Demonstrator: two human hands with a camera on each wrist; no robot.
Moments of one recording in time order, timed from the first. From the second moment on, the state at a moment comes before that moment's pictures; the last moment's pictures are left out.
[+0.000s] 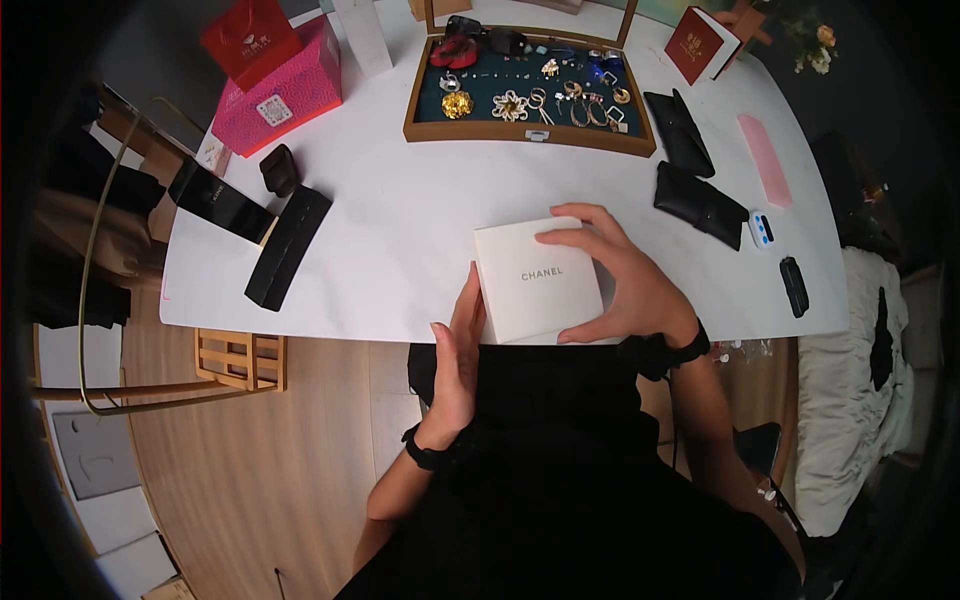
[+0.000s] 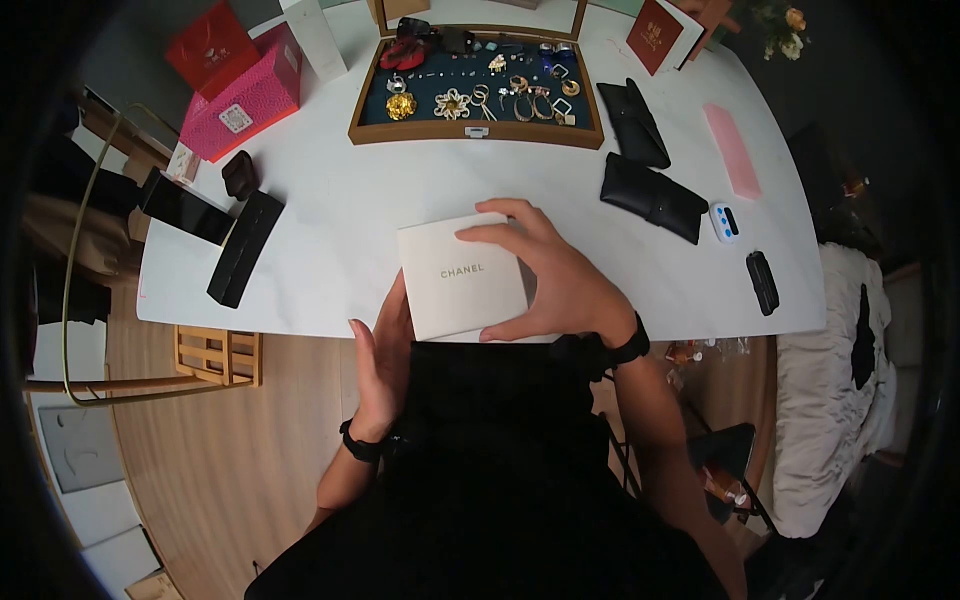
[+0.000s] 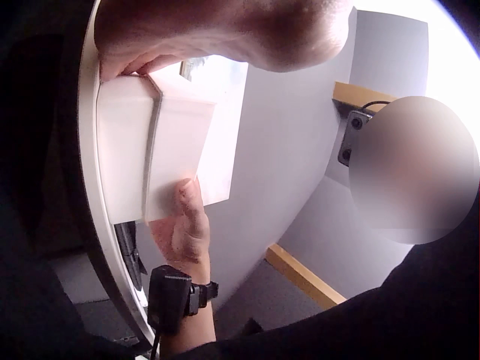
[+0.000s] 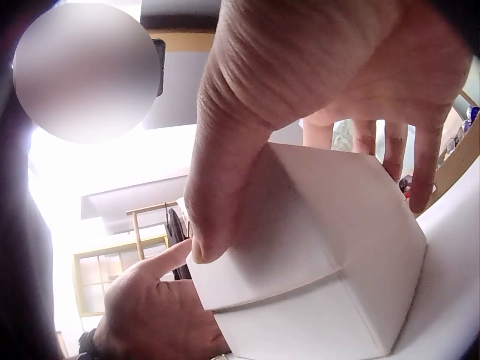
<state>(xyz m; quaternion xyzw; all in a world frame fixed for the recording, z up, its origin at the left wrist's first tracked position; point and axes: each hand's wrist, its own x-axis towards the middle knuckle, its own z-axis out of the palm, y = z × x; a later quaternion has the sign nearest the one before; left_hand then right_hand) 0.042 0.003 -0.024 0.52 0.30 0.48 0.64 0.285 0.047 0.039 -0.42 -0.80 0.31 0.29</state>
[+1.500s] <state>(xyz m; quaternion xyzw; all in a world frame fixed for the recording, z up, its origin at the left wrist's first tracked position) 0.026 0.010 -0.007 0.35 0.34 0.61 0.62 0.236 0.021 0.015 -0.43 -0.40 0.65 0.49</state>
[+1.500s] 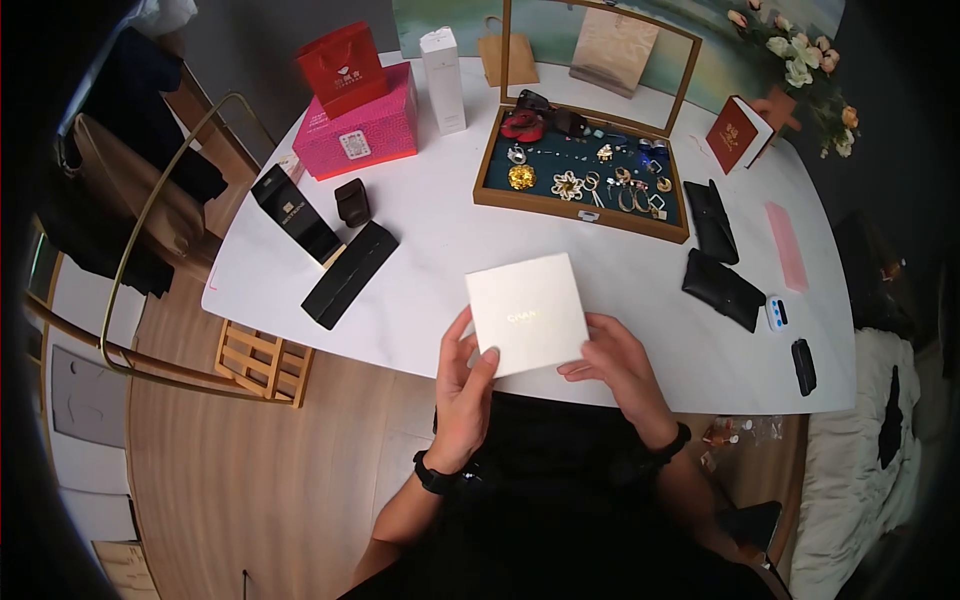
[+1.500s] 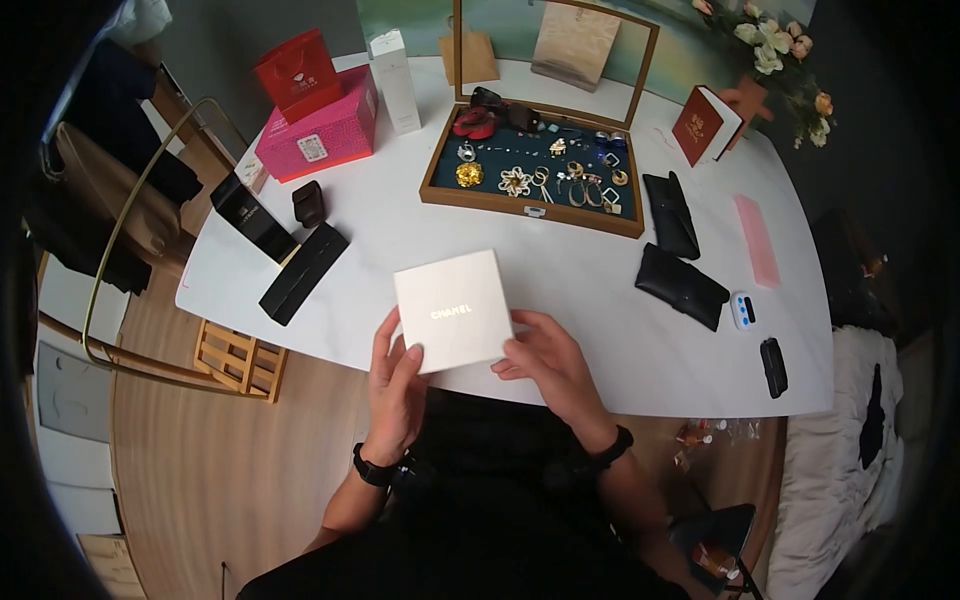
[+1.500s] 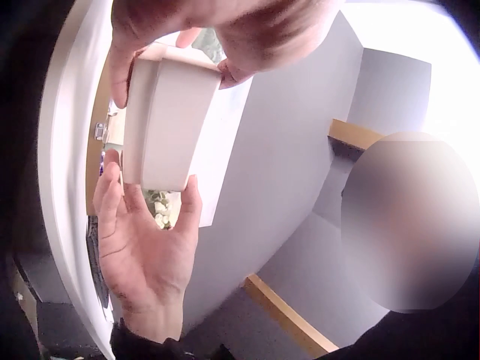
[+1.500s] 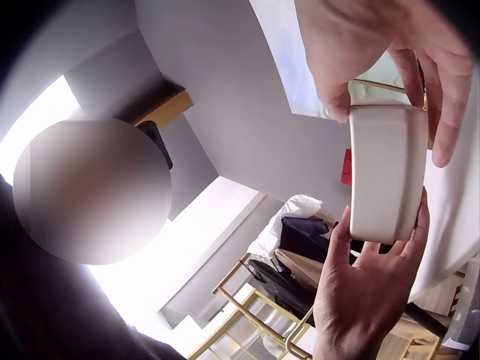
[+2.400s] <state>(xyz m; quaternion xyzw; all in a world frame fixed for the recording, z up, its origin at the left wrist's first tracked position) -0.013 0.017 -0.024 0.35 0.39 0.62 0.58 0.100 0.295 0.015 -0.53 -0.56 0.54 0.33</state>
